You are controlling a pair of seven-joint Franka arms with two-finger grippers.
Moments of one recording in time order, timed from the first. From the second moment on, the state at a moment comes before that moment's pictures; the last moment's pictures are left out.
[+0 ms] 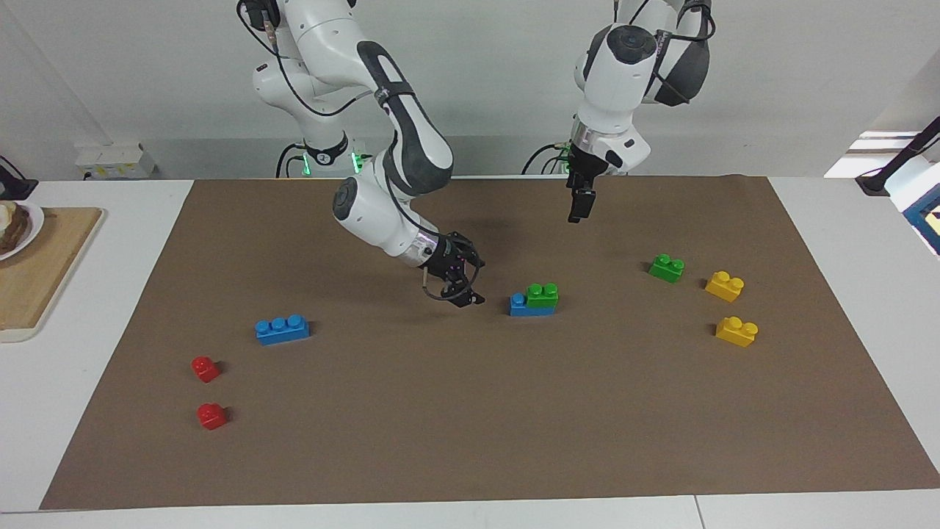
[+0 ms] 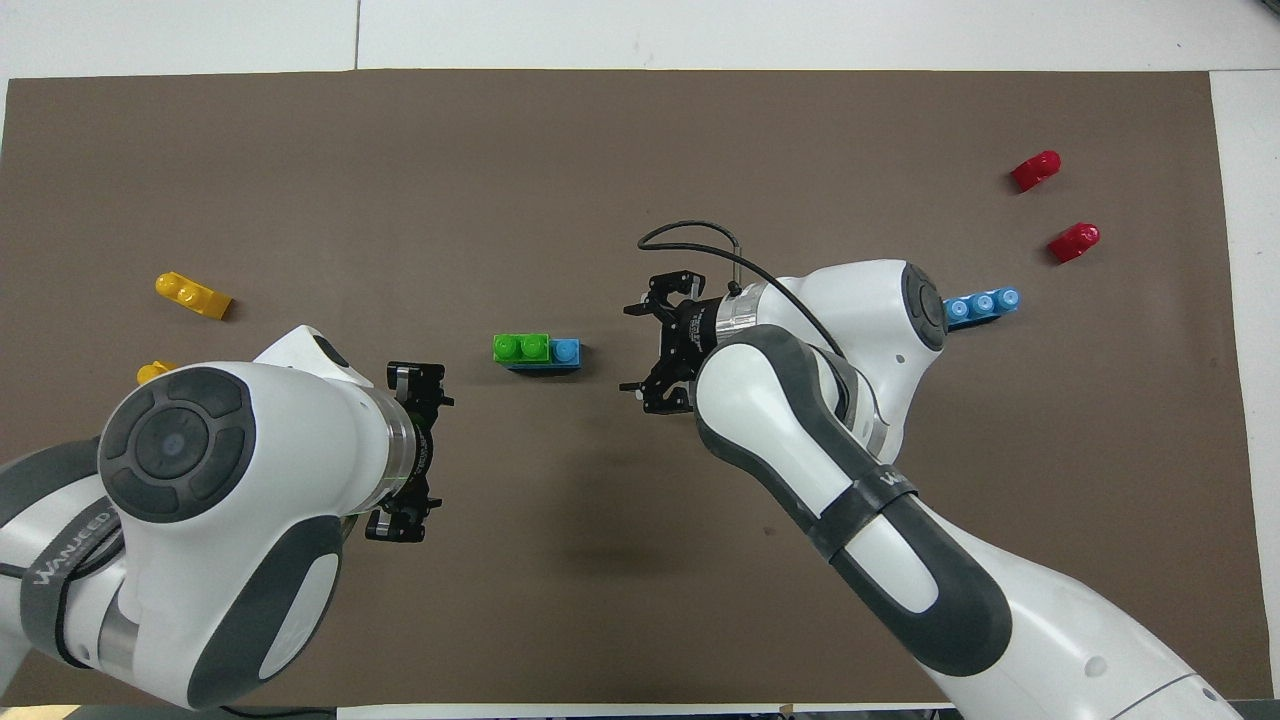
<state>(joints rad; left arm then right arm) -0.43 -0.23 -0.07 -2.17 -0.07 1.97 -1.87 0.50 0.34 0.01 -1.92 1.00 2.42 1.43</state>
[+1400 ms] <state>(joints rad) -0.41 0.13 -0.04 -1.97 -0.07 2.13 -2.00 0.62 0.53 0.01 -1.77 1.05 2.57 1.43</state>
